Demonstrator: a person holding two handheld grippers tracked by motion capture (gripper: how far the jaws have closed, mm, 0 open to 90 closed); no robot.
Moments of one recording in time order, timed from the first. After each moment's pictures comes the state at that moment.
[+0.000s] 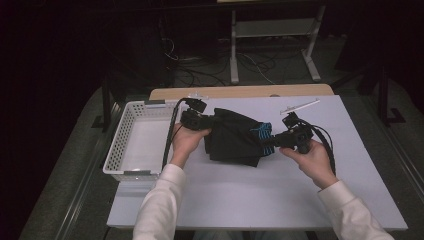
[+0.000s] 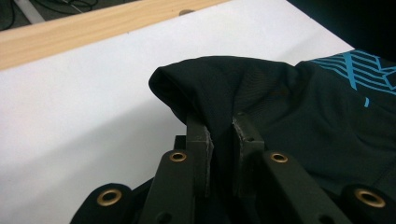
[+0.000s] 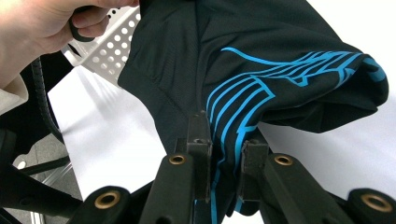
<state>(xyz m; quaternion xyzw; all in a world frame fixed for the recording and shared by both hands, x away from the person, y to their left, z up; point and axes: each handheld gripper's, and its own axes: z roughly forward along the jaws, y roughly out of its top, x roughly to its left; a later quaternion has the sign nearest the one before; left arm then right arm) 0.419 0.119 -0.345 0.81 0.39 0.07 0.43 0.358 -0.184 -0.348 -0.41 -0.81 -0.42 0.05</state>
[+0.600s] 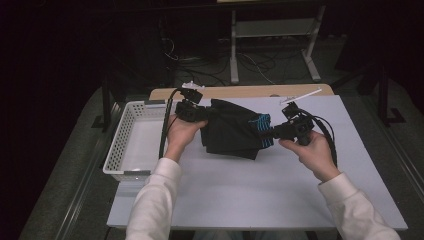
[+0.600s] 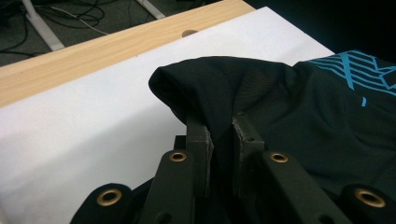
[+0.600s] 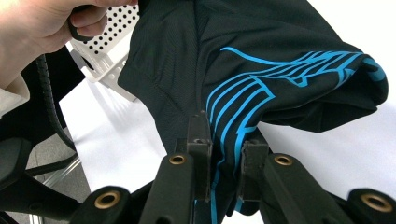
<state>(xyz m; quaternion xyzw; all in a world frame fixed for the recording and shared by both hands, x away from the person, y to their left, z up) 0.419 0.126 -0.310 0.81 0.38 0.09 0.43 0.362 -0.178 -0.317 -0.40 -0.81 -0.43 0.04</state>
